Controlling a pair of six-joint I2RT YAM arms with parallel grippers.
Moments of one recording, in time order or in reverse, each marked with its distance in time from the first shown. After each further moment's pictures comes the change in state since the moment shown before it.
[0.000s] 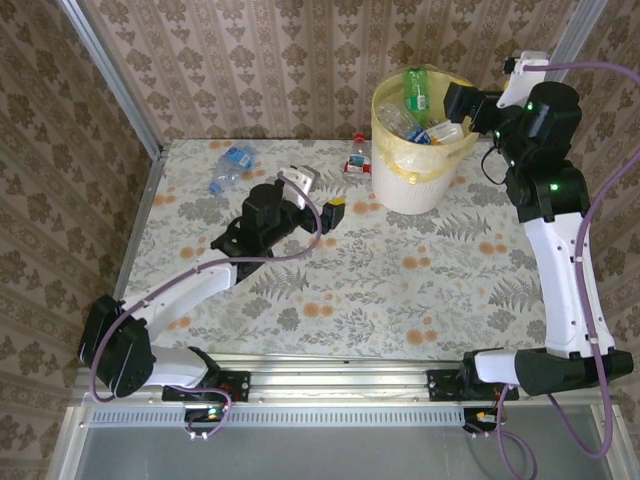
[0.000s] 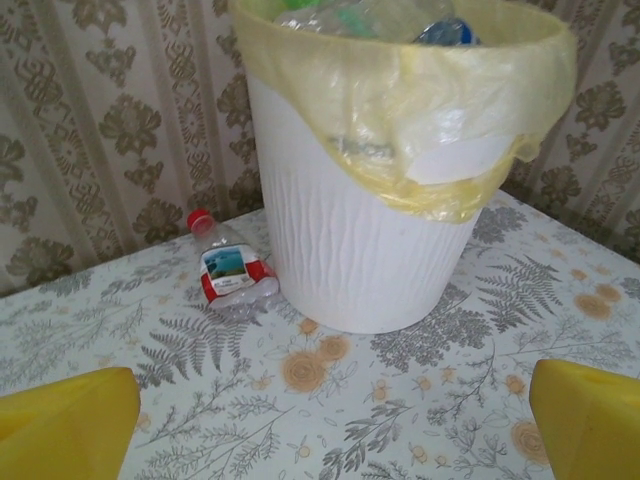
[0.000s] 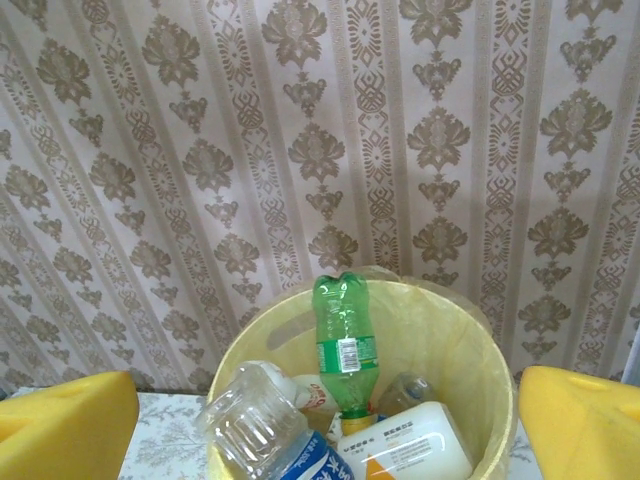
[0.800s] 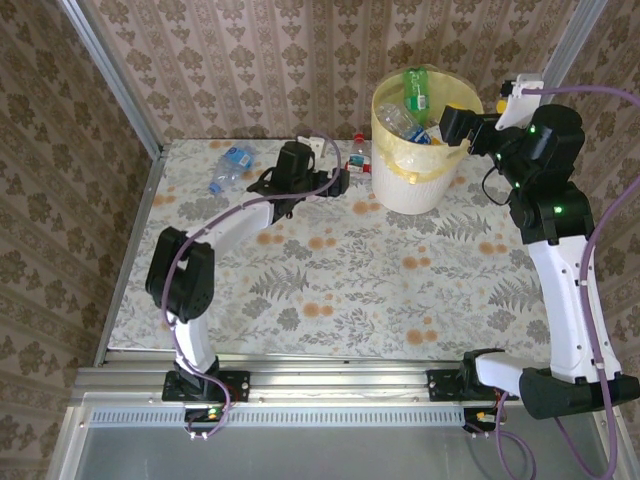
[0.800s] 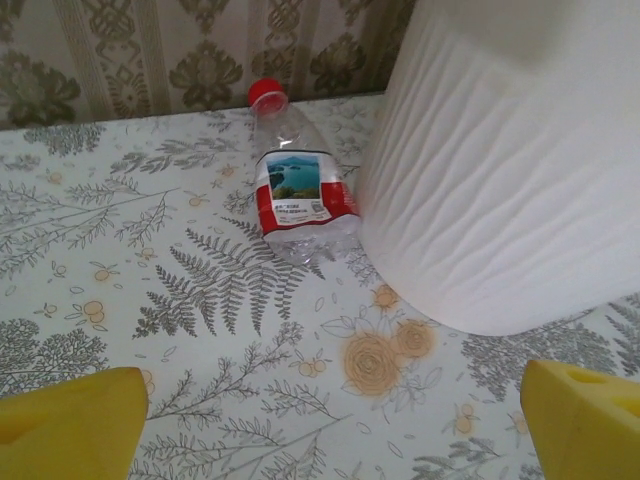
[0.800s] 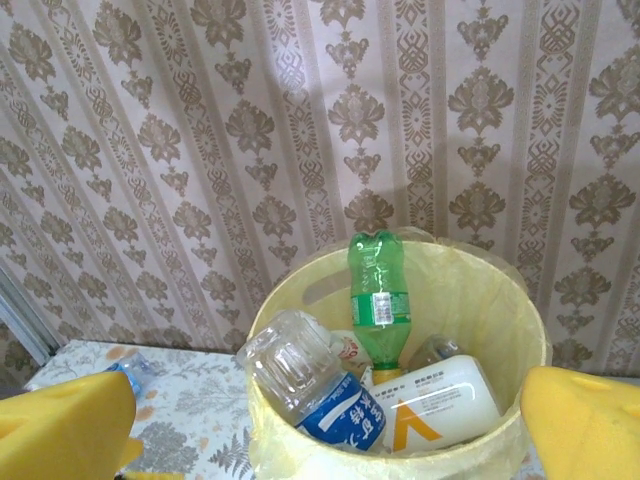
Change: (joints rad) left arm 0.135 0.536 0.505 -0.275 0.024 -0.199; right arm 0.000 -0.117 -0.135 -0.009 -0.085 0.002
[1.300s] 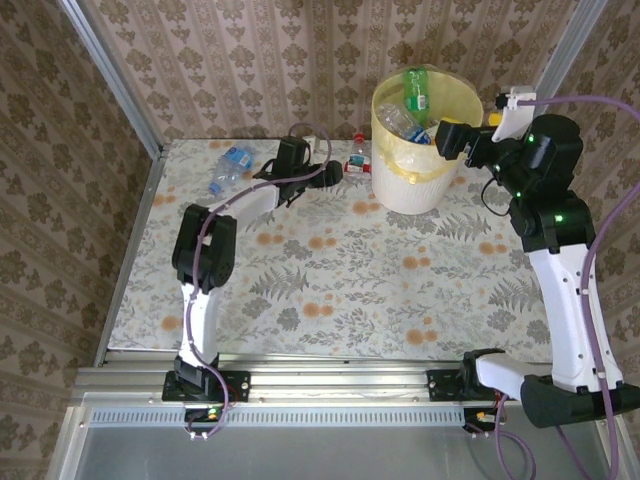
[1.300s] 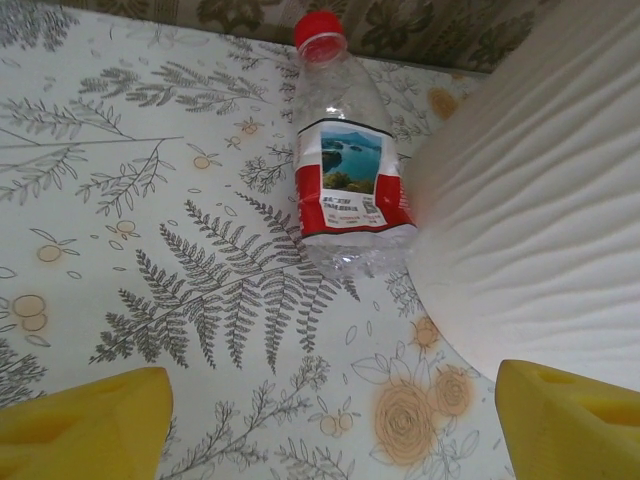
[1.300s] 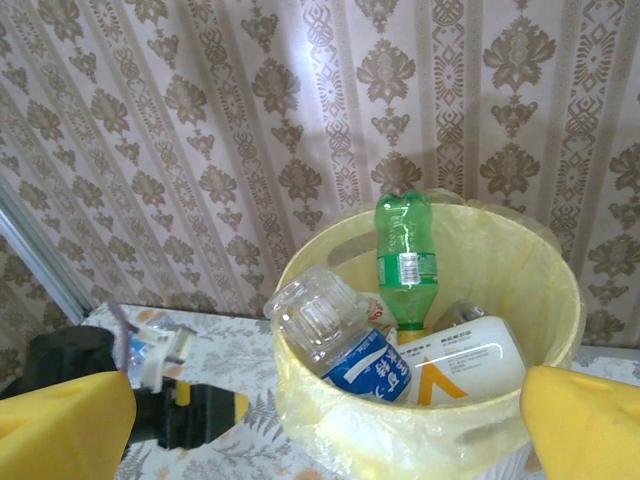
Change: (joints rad) left arm 0.102 0.283 0.197 0.011 0.172 -0.175; right arm 0.000 -0.047 -0.049 -0.046 -0.072 0.004
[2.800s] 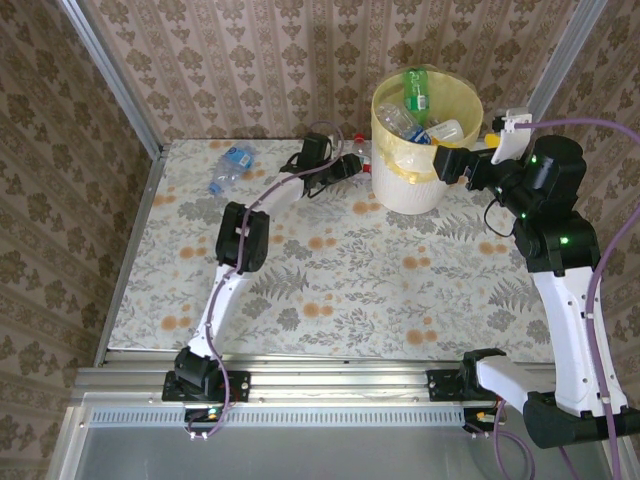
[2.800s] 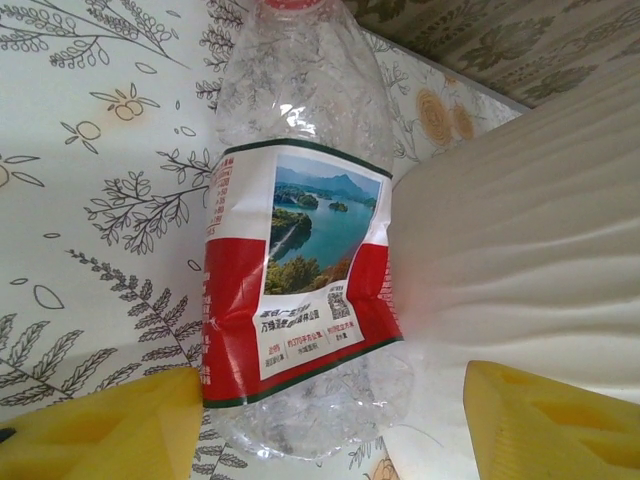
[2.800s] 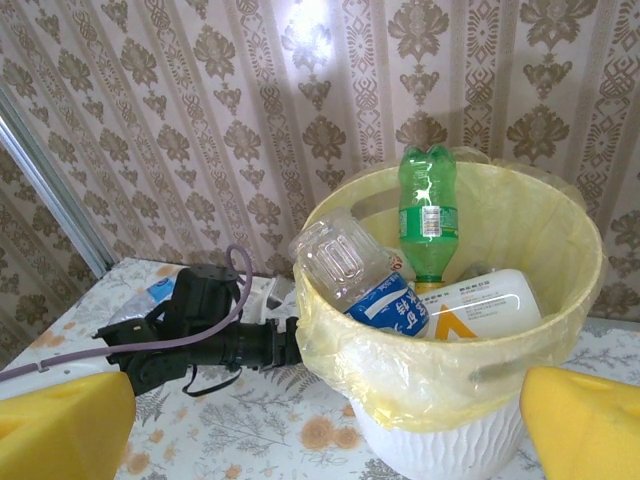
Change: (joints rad) left arm -0.022 0.486 0.615 -0.128 0.149 -0.244; right arm 0.000 -0.098 -0.086 -0.058 -0.054 -0.039
